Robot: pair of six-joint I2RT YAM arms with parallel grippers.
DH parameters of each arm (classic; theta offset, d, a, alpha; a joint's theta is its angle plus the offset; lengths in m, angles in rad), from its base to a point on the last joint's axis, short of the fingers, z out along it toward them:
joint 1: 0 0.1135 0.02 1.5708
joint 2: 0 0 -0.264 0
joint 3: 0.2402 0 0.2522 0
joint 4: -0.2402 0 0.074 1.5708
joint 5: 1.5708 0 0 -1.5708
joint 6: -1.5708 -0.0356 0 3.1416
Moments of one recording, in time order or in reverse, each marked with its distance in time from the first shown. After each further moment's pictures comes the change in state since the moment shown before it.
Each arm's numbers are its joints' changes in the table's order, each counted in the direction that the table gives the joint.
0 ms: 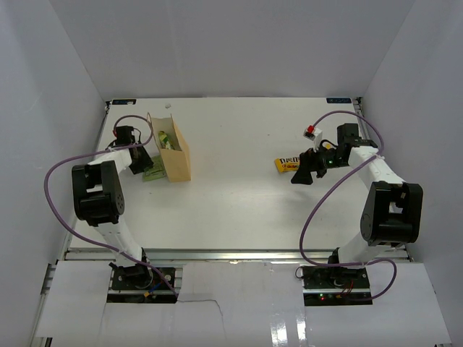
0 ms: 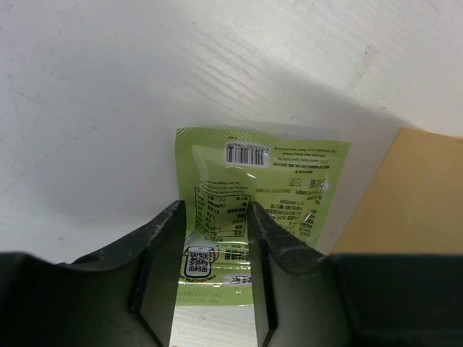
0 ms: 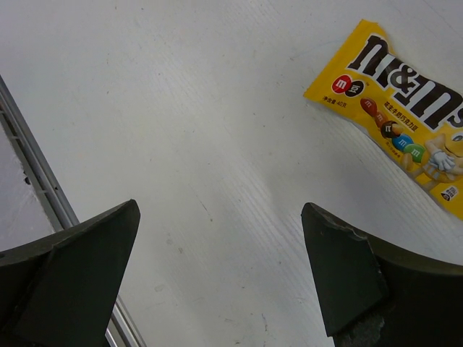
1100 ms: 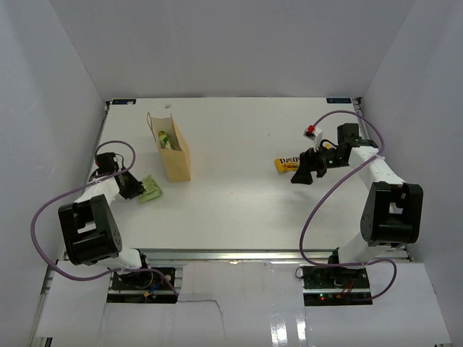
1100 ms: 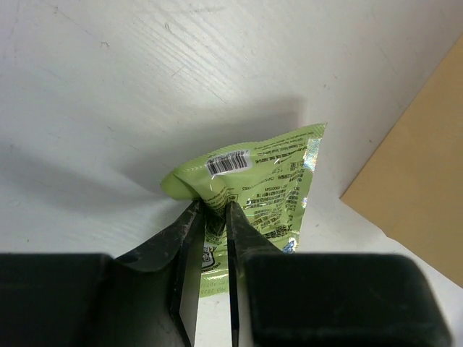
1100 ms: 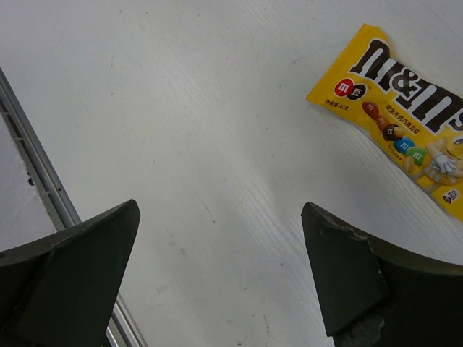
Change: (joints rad) left arm 0.169 0.360 -0.371 -0.012 0.184 0.098; right arm -0.008 0.002 0.000 0.000 -0.011 -0.003
